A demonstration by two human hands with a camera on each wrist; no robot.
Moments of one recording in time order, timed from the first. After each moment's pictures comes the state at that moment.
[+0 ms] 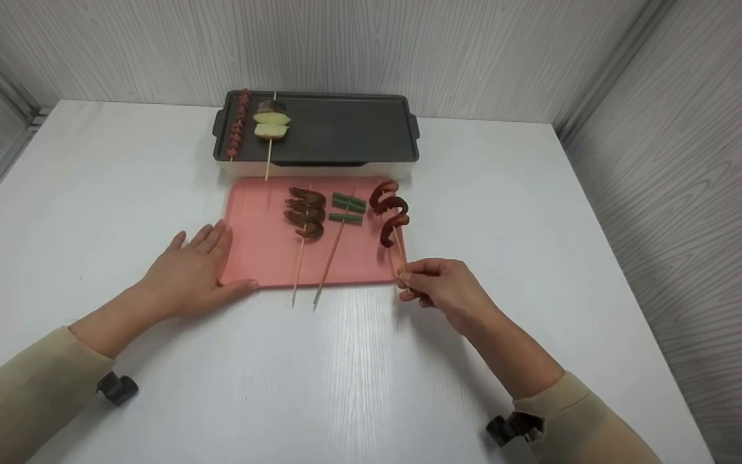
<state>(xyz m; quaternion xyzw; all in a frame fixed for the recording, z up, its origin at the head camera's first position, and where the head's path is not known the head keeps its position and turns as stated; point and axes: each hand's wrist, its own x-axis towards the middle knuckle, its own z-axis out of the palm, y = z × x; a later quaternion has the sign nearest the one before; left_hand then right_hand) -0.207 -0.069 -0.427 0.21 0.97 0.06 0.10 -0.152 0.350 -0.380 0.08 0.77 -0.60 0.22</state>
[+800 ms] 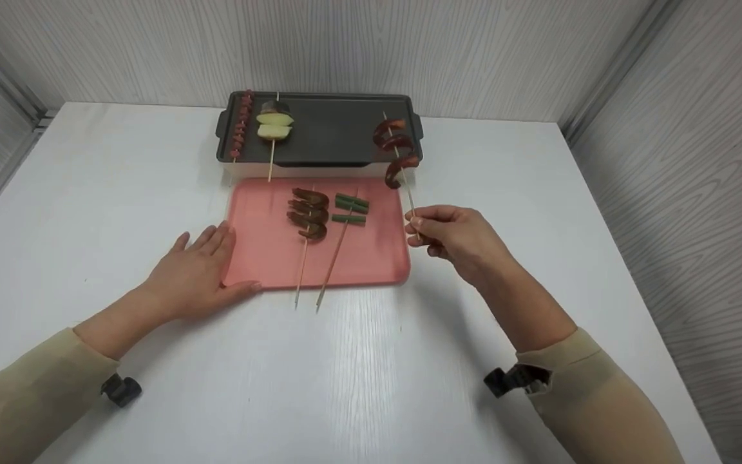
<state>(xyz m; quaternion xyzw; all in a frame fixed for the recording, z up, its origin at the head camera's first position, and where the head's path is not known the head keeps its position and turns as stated) -0.207 -0.069 -0.429 0.21 0.97 0.06 0.09 -0.195 0.353 -0.328 0.07 0.72 -0.67 0.17</state>
